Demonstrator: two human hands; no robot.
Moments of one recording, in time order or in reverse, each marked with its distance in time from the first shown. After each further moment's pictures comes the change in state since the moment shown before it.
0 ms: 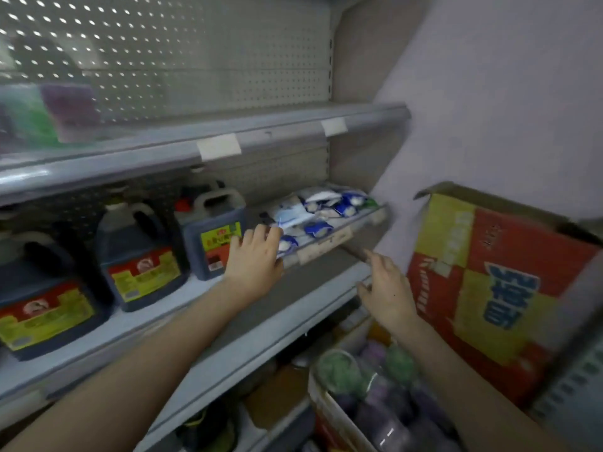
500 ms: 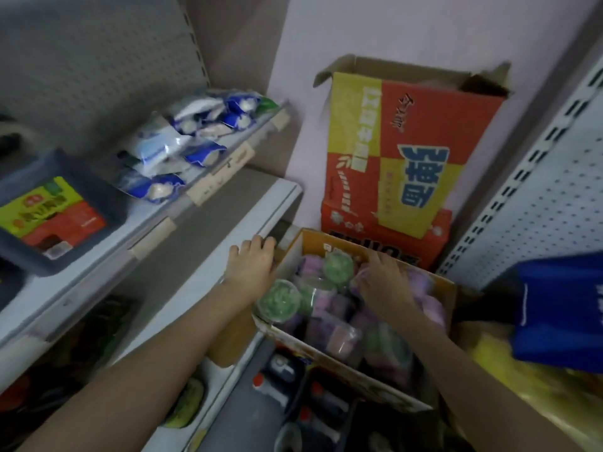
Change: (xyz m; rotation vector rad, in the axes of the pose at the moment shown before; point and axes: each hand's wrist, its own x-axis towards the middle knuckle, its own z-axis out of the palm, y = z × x) left_hand -0.005 0.121 0.184 -0.038 -0.456 0.353; right_hand -0.104 0.150 0.062 -0.105 -0.155 0.507
